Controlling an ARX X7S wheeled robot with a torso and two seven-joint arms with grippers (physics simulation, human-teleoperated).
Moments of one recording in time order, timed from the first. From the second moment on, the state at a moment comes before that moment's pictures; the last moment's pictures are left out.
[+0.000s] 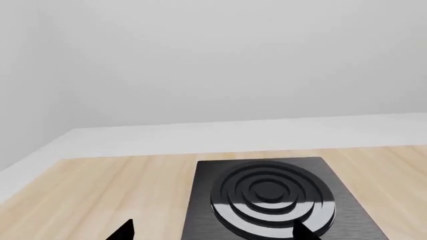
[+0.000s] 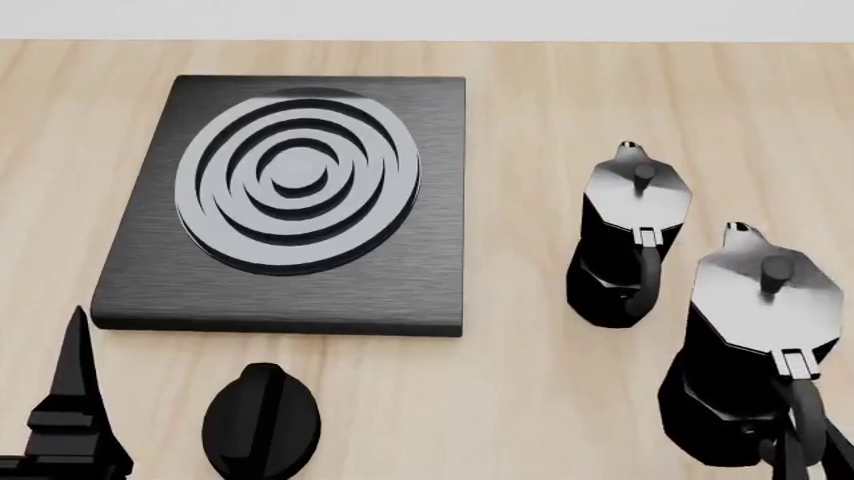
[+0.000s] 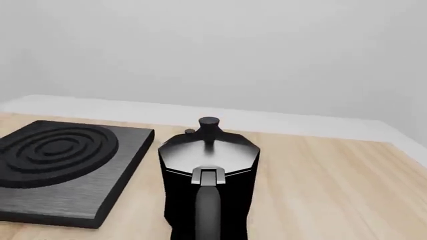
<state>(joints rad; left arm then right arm) -0.20 -0.59 0.25 0.91 -0.65 -0.64 -0.76 -0.31 0.62 0.32 -0.69 0.65 0.25 0.12</state>
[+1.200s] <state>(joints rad) -0.20 -0.61 0.26 0.91 -0.65 -0.62 -0.77 0.16 0.64 -0.07 -0.80 0.72 0.52 0.17</state>
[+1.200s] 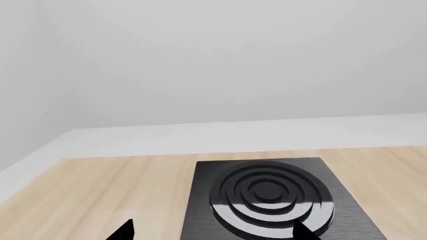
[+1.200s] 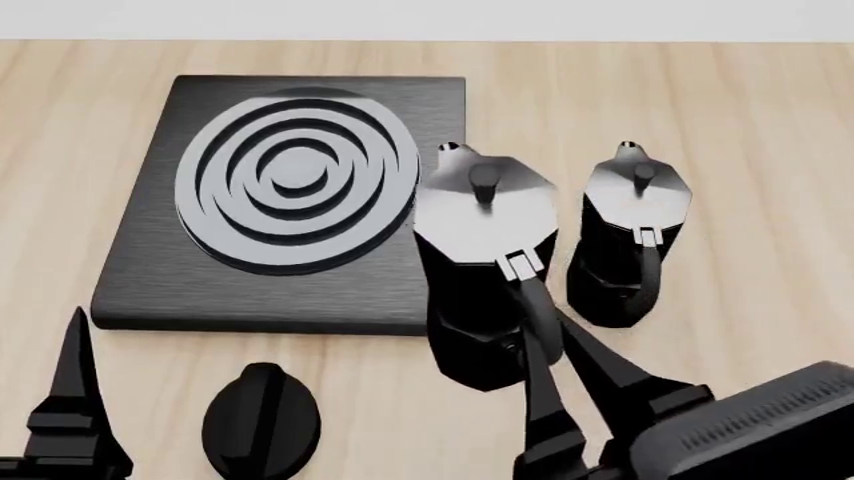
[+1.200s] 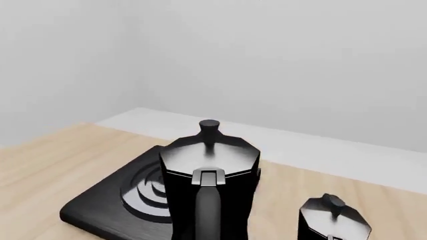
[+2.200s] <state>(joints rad) -0.20 -0.62 0.27 0.91 -0.66 -0.60 -0.78 0.65 0.41 -0.38 -0.42 0.63 0.60 0.09</state>
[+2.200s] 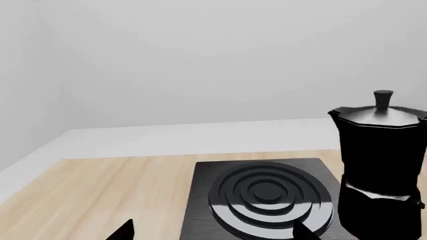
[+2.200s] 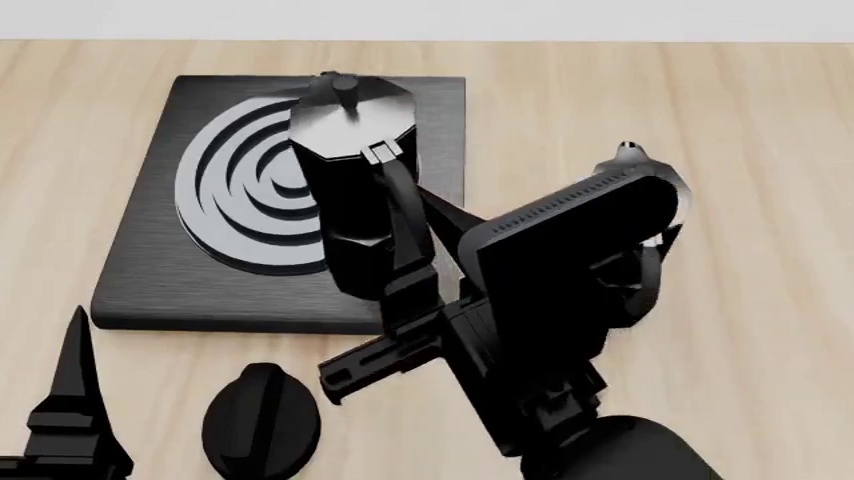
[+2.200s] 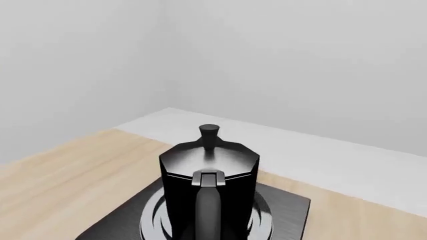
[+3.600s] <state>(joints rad) -0.20 -0.64 0.29 0.90 -0.67 -0.58 -0.78 1.11 0.04 -0.64 0.67 0.51 0.09 -0.13</state>
